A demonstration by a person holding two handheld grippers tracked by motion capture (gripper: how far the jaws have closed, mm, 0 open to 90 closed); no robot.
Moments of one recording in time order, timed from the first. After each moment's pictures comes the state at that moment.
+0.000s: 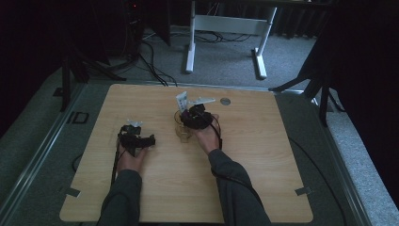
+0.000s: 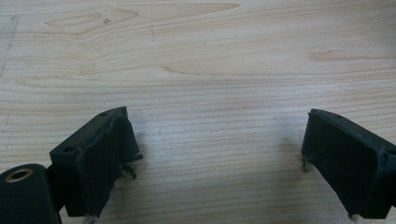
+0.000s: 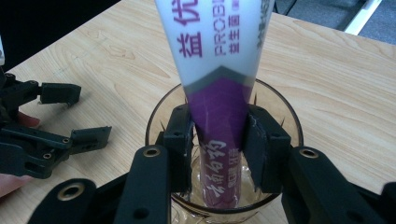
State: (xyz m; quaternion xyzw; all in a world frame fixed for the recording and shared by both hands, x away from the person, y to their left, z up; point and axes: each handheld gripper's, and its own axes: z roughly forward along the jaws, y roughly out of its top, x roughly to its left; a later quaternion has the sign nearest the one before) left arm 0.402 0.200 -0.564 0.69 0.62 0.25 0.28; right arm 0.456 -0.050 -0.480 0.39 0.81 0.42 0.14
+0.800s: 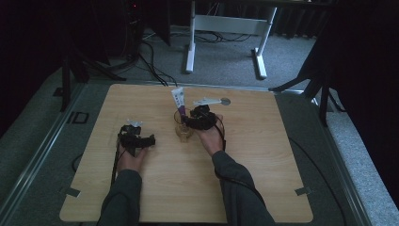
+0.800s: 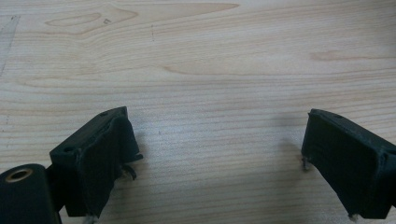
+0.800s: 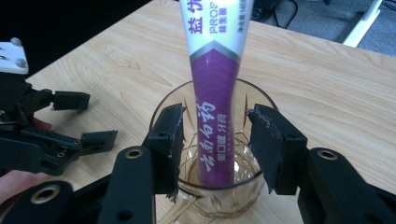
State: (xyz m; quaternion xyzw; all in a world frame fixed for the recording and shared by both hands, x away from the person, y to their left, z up) left arm 0.402 0.200 -0.564 0.69 0.62 0.25 0.28; right arm 0.447 -0.065 -0.473 0.39 0.79 0.45 0.14
